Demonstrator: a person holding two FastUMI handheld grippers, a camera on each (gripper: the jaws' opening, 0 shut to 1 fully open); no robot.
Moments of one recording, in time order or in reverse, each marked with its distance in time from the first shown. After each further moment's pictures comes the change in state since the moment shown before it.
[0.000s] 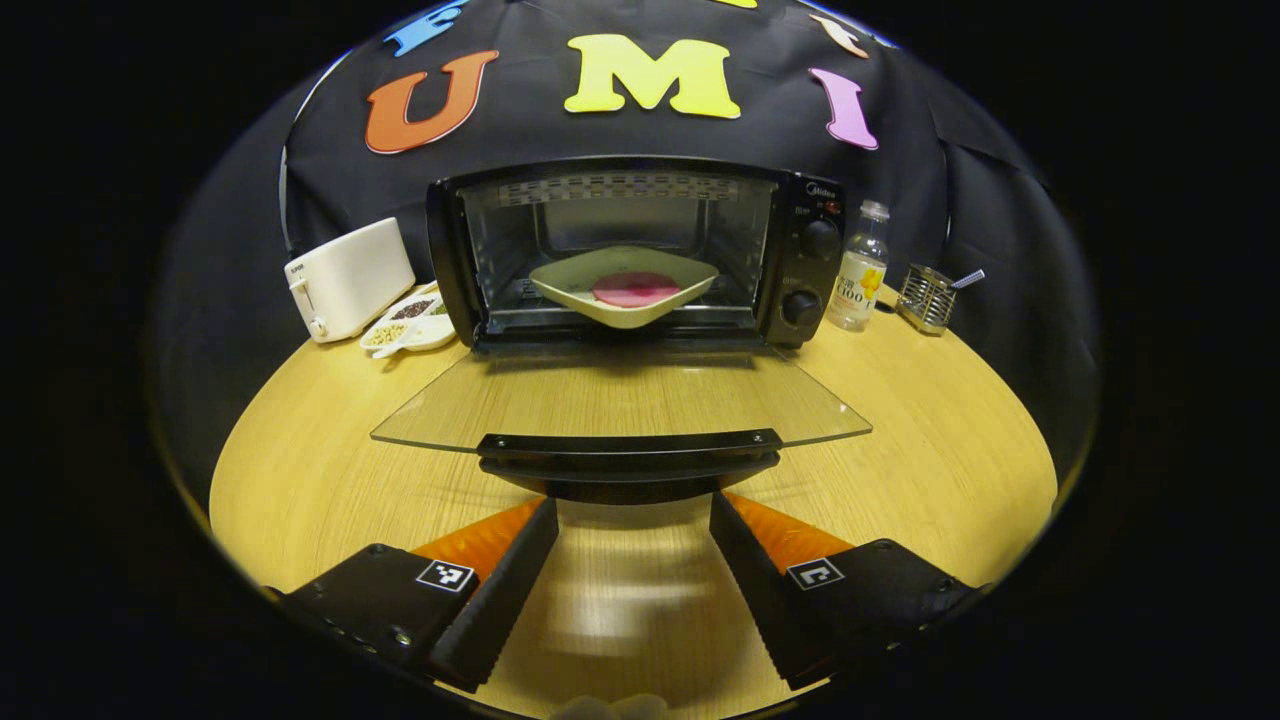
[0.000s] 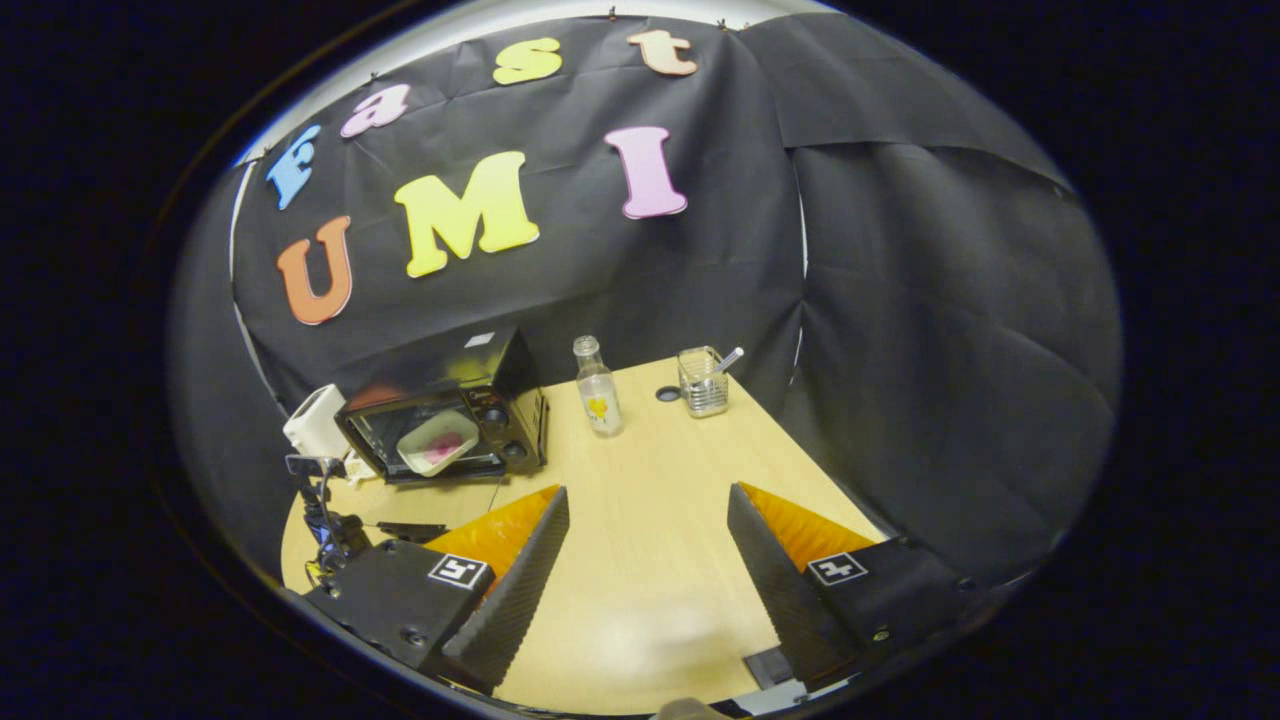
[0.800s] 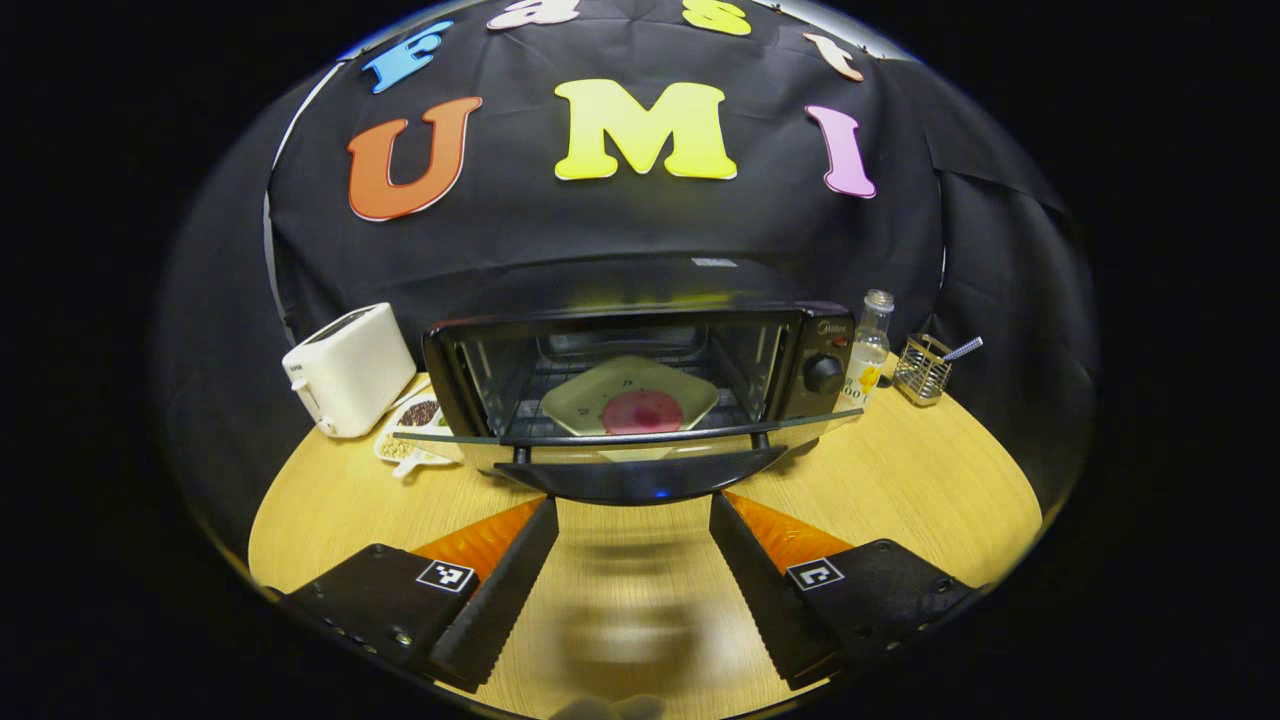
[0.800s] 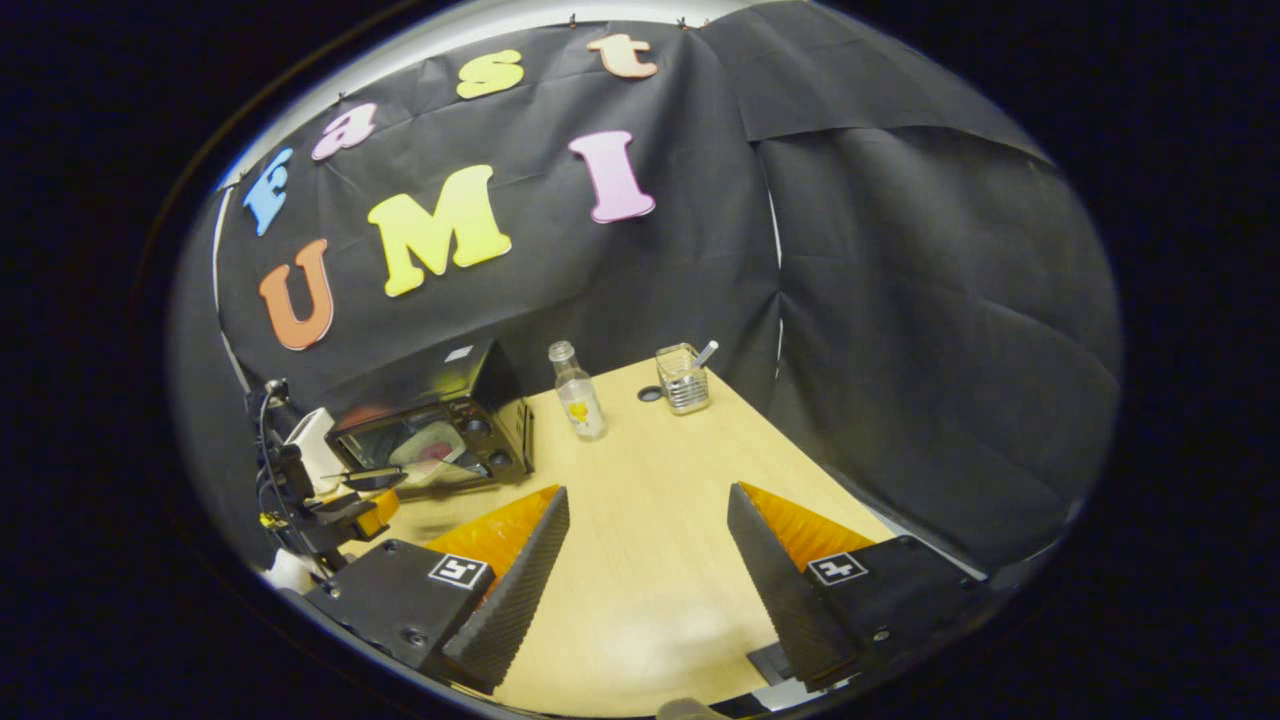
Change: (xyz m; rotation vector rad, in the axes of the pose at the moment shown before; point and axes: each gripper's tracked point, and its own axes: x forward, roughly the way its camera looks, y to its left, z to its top) left arm 0.001 0.011 0.116 0.049 -0.148 -0.002; right arm -0.001 -0.026 0.002 0.077 -0.018 -0.033
